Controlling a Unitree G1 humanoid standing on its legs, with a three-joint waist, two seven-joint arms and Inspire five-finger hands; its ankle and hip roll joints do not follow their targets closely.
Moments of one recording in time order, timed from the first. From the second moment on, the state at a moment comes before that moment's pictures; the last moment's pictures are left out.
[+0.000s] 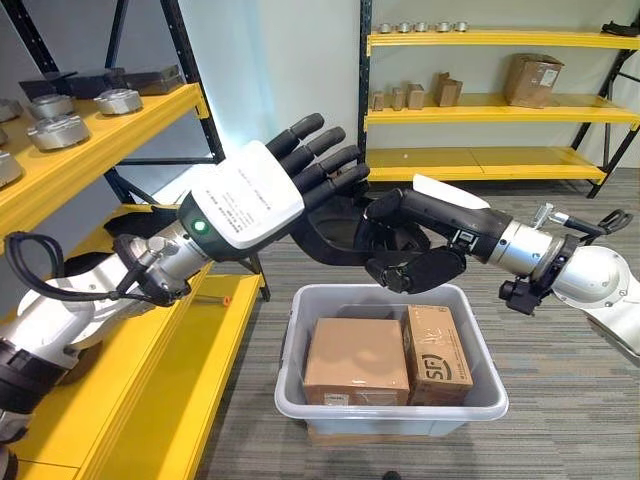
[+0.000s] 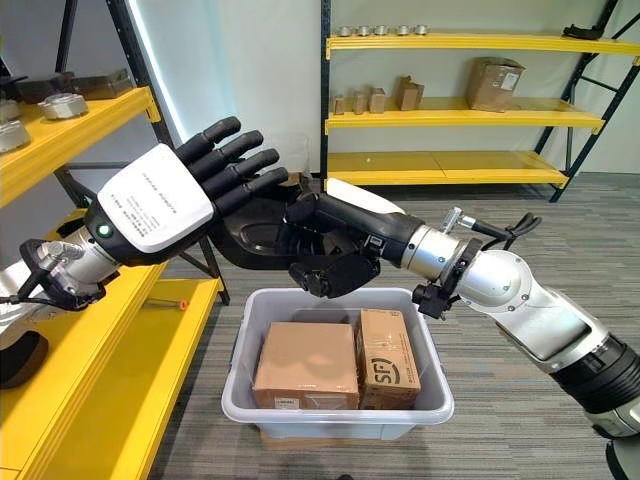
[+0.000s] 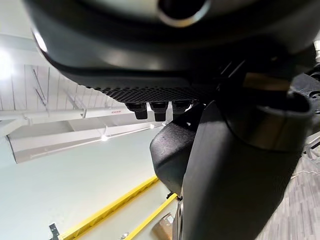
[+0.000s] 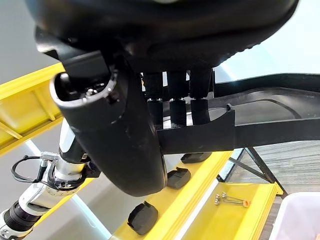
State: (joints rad) left arm -0.50 1.24 -0.38 -0.14 0.87 -0.37 0.49; right arm -0.60 -1.17 0.51 -0.27 0.45 -0.17 0.26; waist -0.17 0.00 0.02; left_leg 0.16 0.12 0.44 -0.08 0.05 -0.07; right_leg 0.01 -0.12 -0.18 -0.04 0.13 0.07
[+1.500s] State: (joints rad) left arm -0.53 1.04 -0.57 0.03 0.75 -0.42 0.34; right arm -0.58 -1.20 0.57 -0.22 0.43 -0.12 0.26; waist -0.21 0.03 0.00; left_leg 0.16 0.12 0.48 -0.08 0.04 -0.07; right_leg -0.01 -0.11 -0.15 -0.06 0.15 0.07
